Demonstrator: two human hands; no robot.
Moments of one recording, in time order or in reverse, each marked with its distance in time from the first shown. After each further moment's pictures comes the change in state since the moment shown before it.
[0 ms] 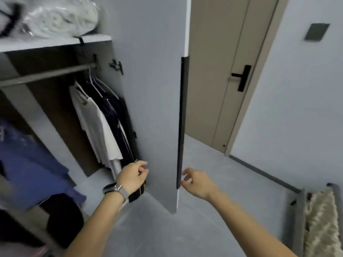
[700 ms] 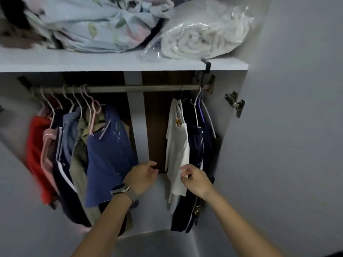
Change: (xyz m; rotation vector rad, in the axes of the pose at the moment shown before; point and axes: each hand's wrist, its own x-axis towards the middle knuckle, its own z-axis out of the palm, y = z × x) left_hand 0.135 -0.139 -0.163 -0.151 0.378 -0.457; right_hand 0.321 -0.247 0.052 0.123 -0.338 -0.493
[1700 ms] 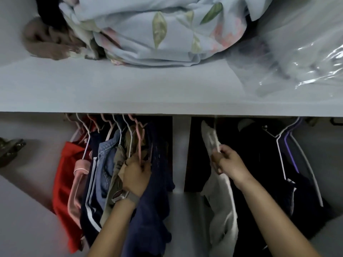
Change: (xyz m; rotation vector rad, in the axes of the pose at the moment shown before) left_hand 0.168 -0.140 -0.130 -0.046 0.683 -0.182; right_hand 0.249 -0.128 0.025 0.419 0.061 -0.013
